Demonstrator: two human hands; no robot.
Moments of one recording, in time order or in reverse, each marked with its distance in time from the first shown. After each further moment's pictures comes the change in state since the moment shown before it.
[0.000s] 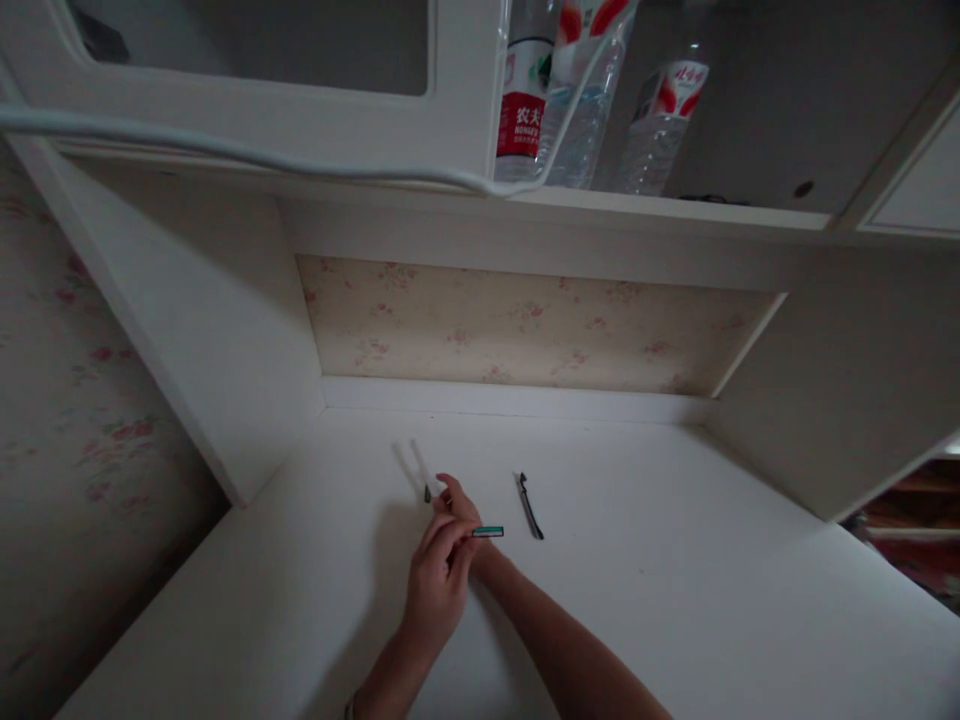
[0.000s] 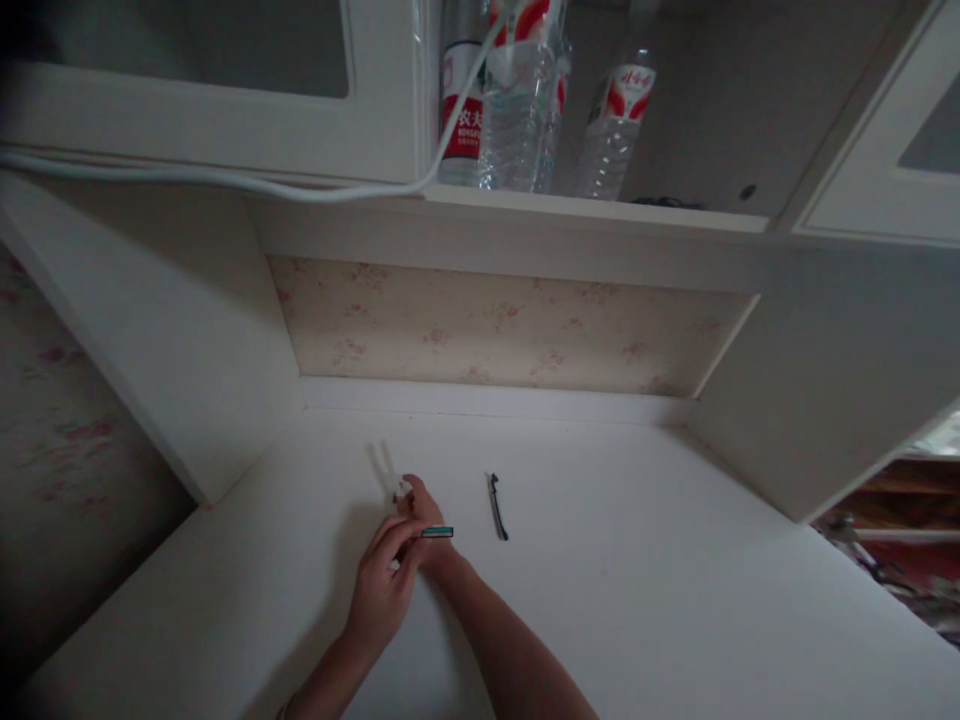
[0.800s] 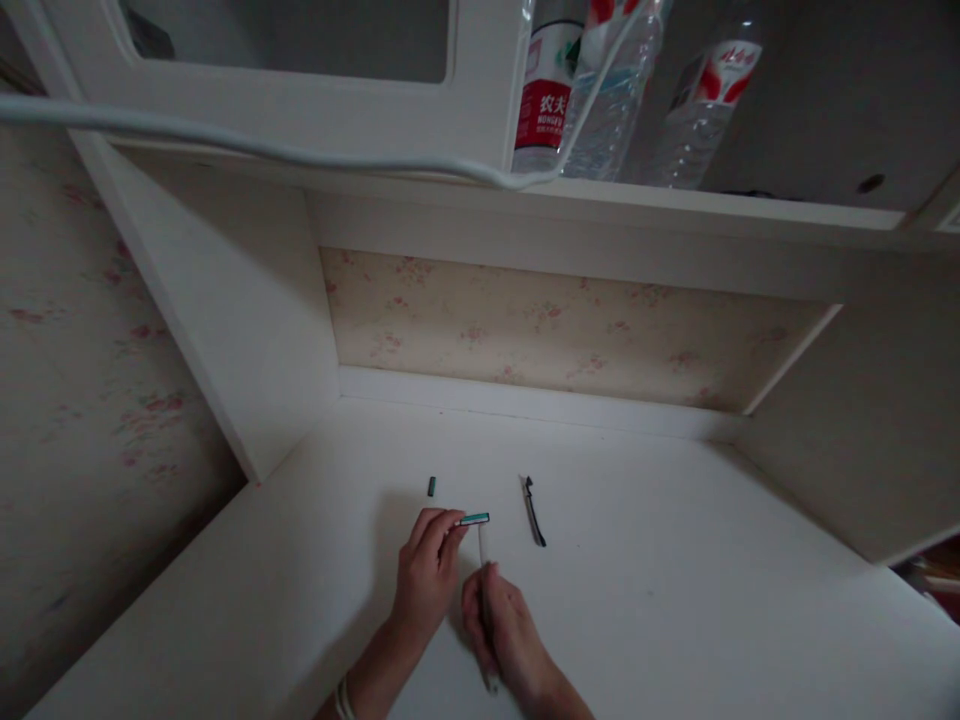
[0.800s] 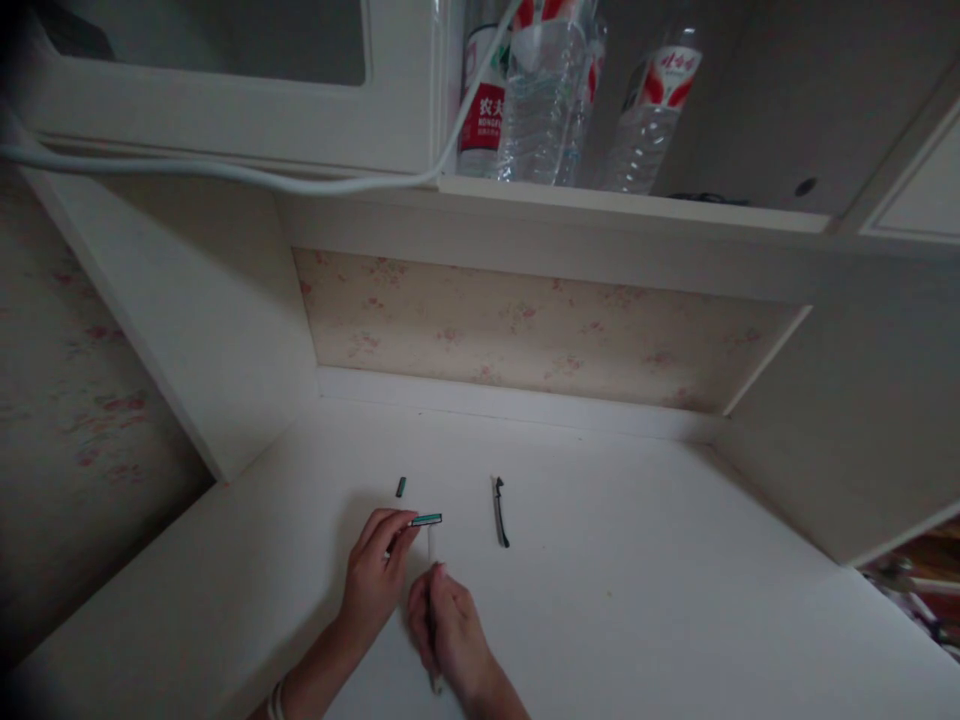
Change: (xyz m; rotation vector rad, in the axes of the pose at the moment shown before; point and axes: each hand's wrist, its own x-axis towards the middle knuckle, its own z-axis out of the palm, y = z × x) left_hand -0.003 -0.012 0.004 0.172 0.130 0.053; right_hand -0.109 -0.044 -0.043 0.428 -0.222 0.352
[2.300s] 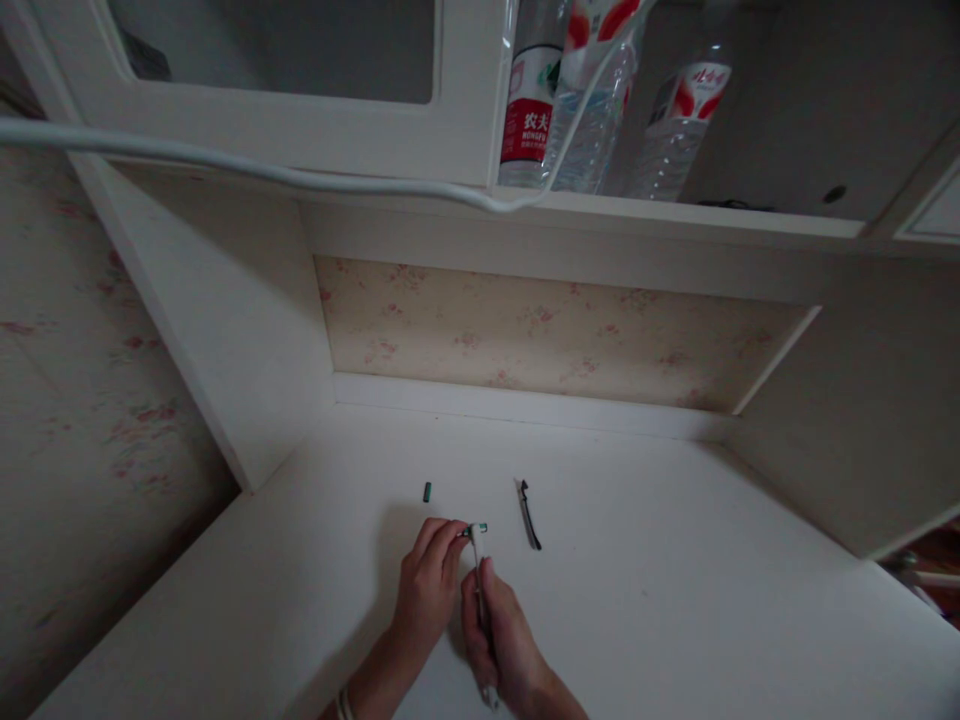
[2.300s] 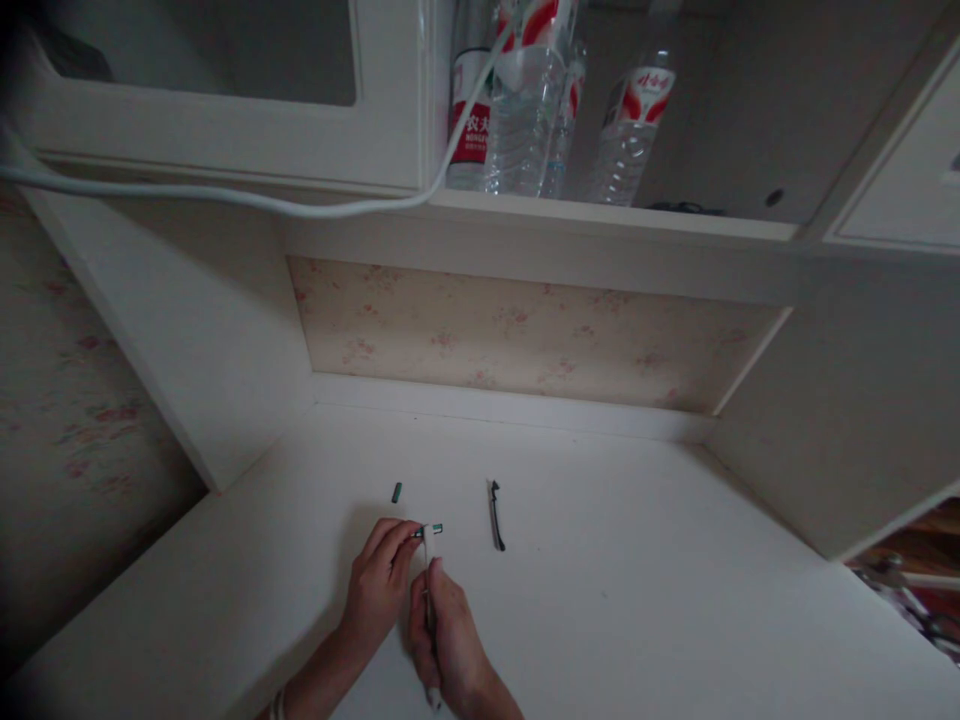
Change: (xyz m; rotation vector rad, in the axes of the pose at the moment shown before) left_hand -0.007 -0.002 0.008 0.048 -0.051 0.020; right_hand 0.000 -0.003 0.006 0.212 0.044 0.092
